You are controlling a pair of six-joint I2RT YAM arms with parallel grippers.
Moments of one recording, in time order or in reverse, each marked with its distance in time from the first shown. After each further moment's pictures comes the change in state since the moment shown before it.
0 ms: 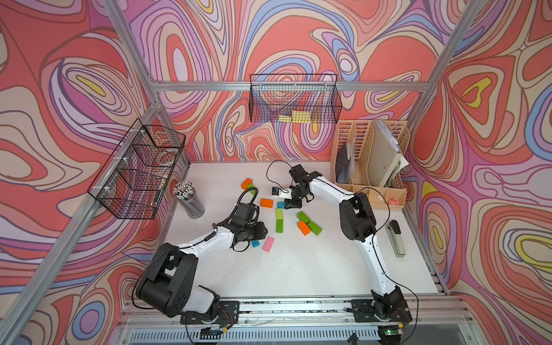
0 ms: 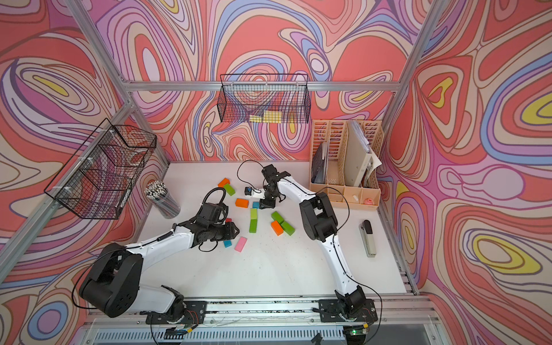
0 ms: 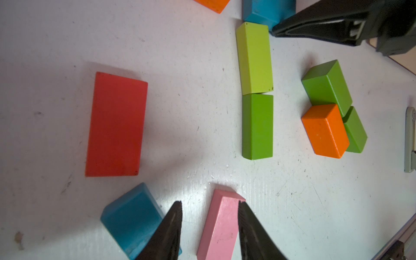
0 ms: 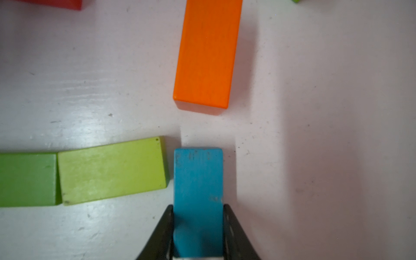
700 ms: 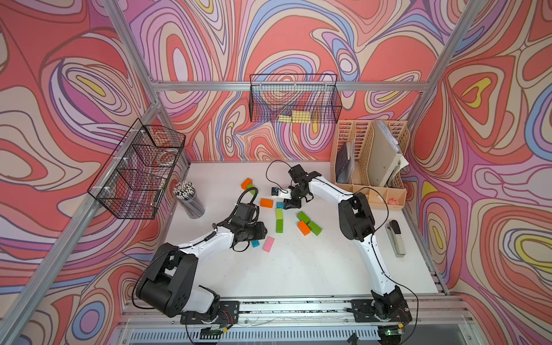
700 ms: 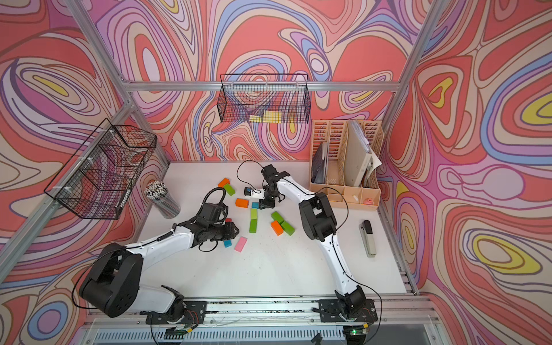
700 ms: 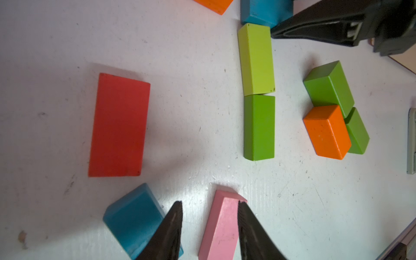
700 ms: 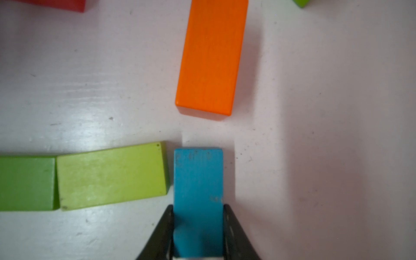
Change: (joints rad) left arm 0.000 0.000 0.000 0.000 -0.007 0.000; right arm 0.002 0.015 0.024 -0.014 -0.011 -0.016
